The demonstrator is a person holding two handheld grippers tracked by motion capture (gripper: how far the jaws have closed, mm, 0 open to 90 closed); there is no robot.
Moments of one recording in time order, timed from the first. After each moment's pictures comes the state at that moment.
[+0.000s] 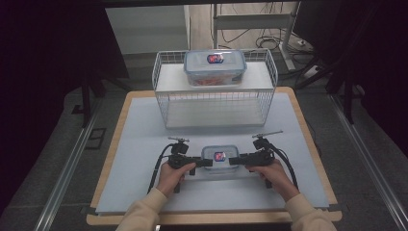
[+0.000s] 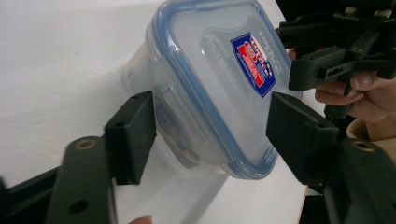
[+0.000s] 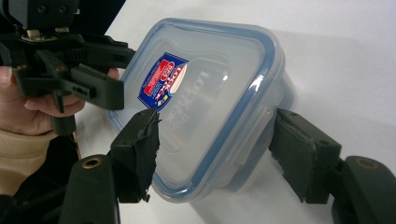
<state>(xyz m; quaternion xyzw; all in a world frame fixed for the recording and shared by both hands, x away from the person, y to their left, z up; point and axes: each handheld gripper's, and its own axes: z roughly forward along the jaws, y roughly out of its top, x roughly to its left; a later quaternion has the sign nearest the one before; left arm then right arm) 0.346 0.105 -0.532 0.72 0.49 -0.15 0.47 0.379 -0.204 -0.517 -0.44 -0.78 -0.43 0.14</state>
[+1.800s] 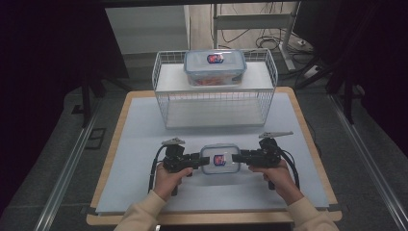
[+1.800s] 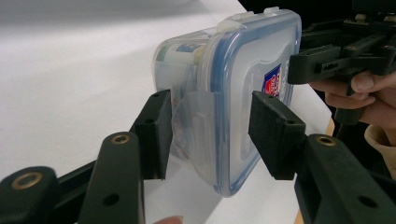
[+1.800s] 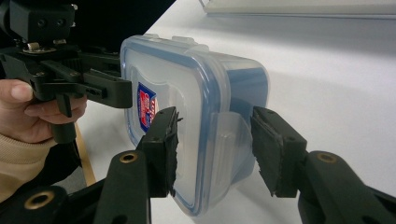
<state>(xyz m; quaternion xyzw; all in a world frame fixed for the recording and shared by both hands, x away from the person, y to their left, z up) 0.317 0.107 -0.499 0.73 0.46 -0.05 0.51 0.353 -0.209 -0.482 -0.39 -0.77 -0.49 0.06</state>
